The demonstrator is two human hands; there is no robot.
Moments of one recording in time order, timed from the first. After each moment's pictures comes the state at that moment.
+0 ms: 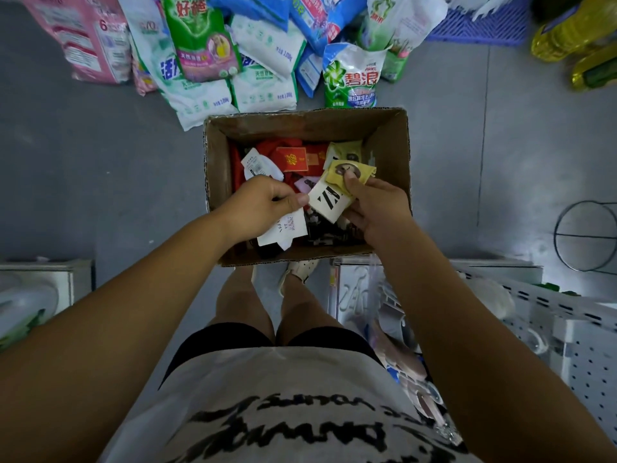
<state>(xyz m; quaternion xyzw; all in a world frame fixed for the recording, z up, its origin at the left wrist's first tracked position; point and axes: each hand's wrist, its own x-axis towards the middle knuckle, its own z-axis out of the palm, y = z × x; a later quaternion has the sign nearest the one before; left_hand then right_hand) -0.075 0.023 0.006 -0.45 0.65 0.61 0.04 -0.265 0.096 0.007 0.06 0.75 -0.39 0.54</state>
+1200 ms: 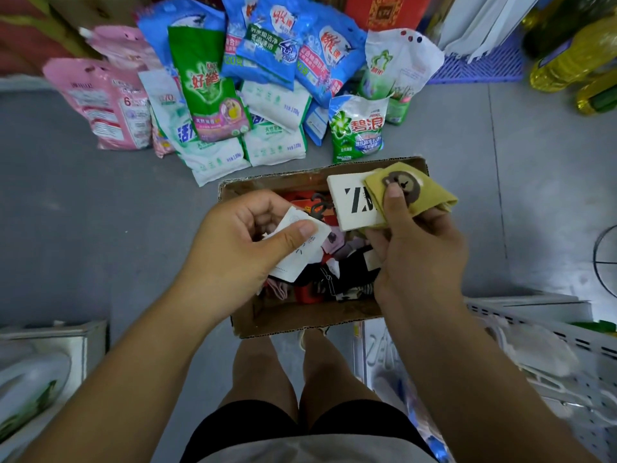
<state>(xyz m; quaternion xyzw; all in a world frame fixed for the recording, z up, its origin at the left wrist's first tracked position) -0.064 0.001 0.081 -0.48 0.57 0.64 -0.19 -0.224 0.067 0.073 0.11 0.67 -0.63 0.37</state>
